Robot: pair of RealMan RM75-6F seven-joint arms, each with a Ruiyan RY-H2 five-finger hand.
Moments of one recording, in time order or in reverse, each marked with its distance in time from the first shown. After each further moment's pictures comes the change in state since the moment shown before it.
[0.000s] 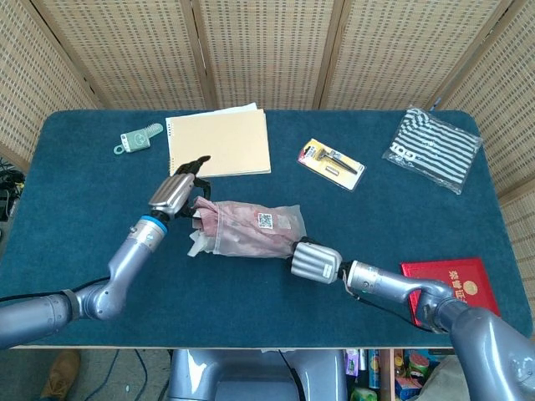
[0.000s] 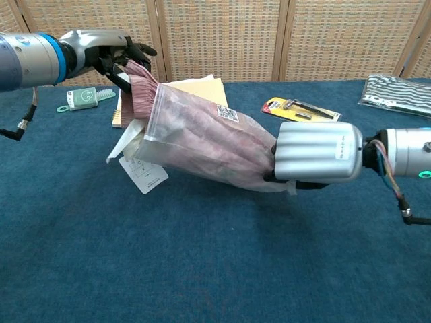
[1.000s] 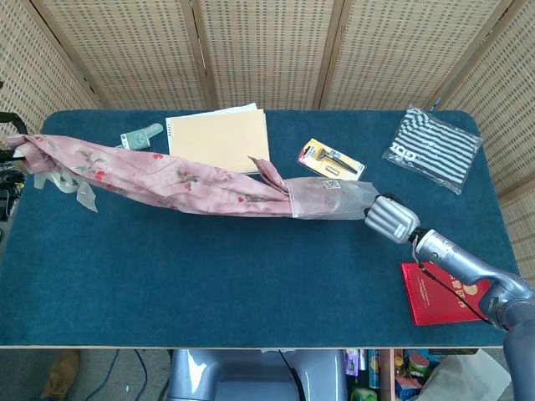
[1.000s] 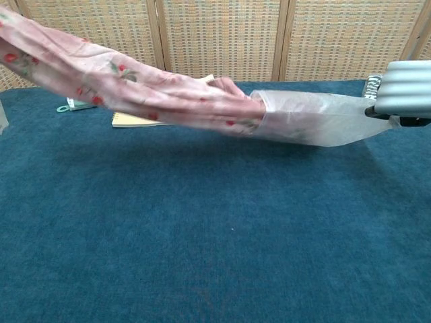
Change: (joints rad) left arm 0.276 0.442 -0.053 0.233 0.118 -0.052 -0.351; right arm -0.129 0.171 0.024 0.166 0.135 -0.083 0.009
